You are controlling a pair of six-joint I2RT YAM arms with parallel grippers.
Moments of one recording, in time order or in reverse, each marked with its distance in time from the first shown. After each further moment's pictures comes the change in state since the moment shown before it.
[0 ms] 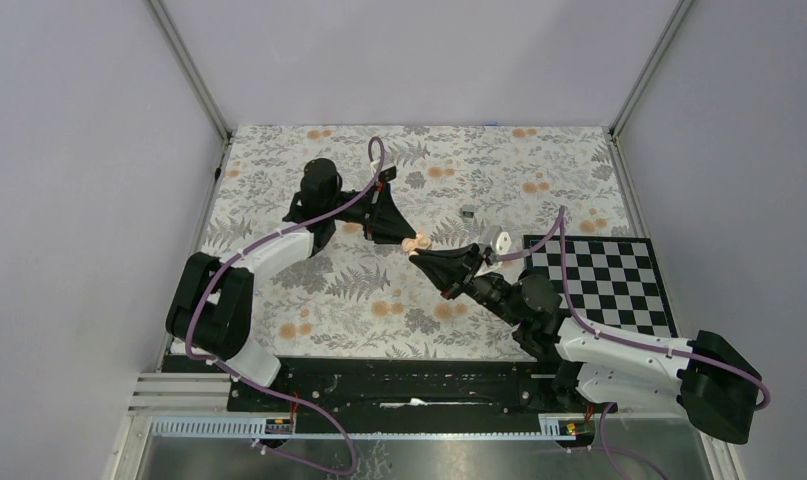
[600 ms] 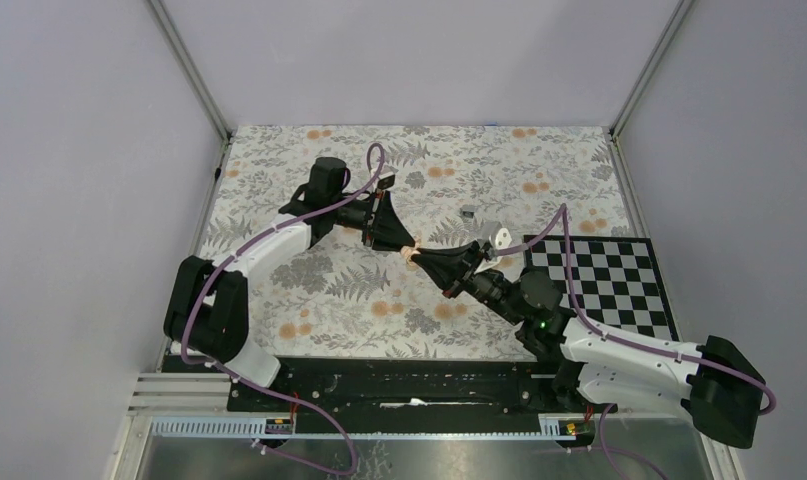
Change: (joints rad) left arm 0.001 -0.020 0.098 -0.576 -0.060 0.424; right arm 0.000 -0.041 0.040 -0.133 0.031 0.018
